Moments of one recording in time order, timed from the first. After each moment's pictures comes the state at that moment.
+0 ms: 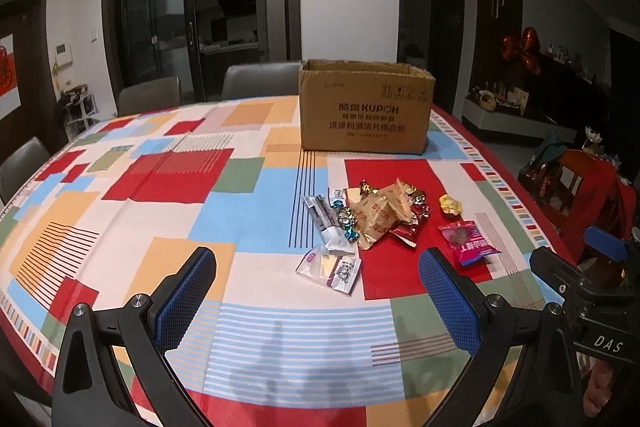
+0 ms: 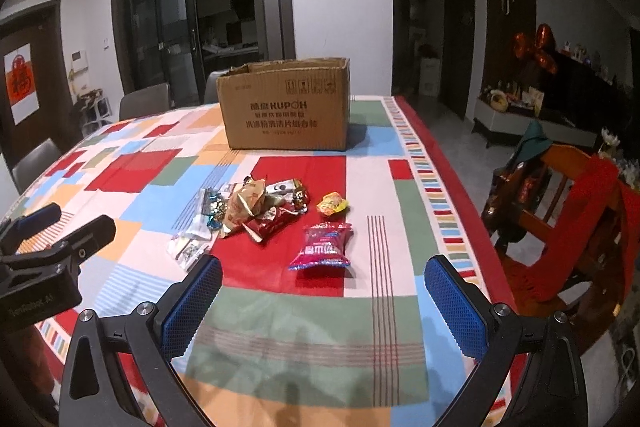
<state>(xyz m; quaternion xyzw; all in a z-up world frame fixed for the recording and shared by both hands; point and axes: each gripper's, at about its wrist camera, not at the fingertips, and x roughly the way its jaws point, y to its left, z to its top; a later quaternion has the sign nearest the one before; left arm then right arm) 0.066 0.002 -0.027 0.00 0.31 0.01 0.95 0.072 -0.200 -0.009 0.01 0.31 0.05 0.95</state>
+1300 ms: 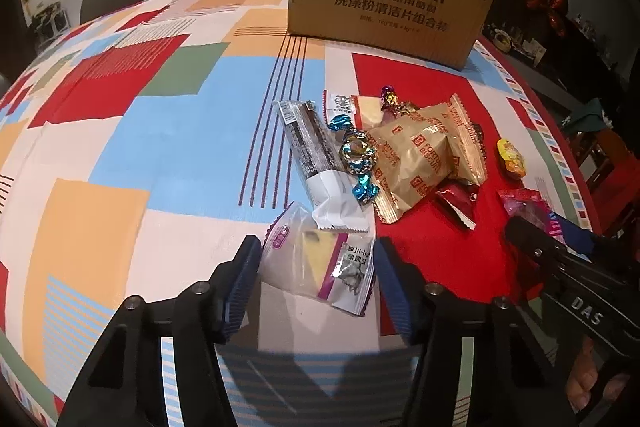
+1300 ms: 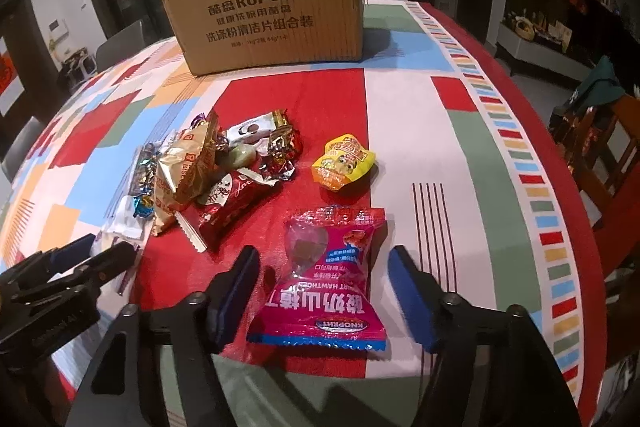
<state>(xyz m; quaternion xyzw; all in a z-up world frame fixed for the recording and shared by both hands) 0.183 0.005 -0.121 -0.06 0.47 -0.01 0.88 0.199 -0.187 -0.095 0.02 0.45 0.06 0.89</state>
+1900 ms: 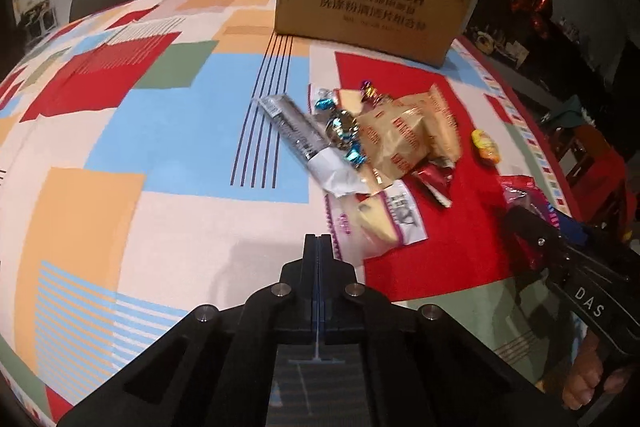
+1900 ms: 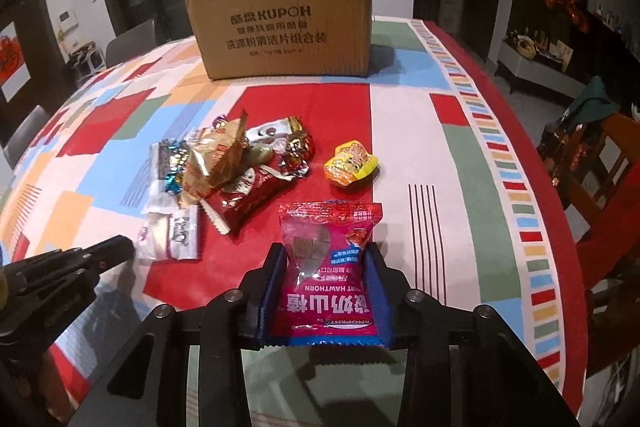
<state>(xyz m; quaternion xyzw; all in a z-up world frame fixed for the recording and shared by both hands) 0.162 0.006 -0.115 -0.07 0.46 -0.04 0.88 0.172 -0.184 -0.075 0.00 0.43 0.07 0.90</state>
